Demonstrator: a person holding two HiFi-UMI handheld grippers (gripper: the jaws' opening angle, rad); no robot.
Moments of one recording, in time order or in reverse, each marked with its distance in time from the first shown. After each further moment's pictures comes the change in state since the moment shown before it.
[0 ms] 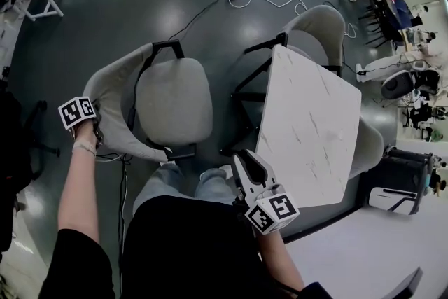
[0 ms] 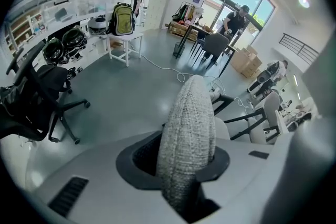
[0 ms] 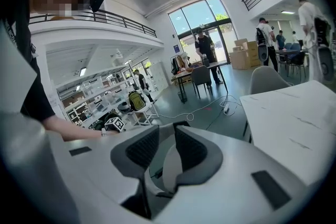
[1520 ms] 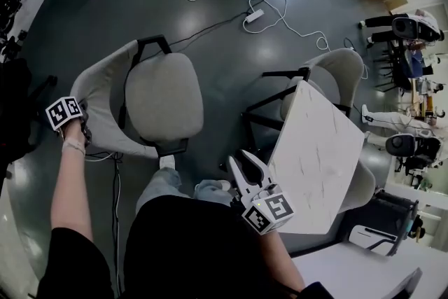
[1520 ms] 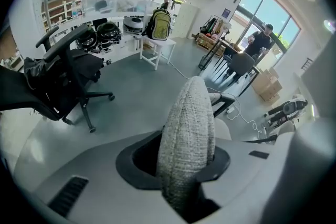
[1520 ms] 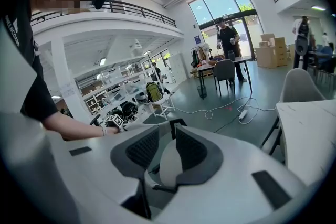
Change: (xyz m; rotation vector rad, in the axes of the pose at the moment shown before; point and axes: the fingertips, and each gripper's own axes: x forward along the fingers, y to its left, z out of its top) left arm -0.041 0.142 0.002 -0.246 -0.090 0.110; right arm 0.078 0.059 0.014 -0.125 0.094 0.204
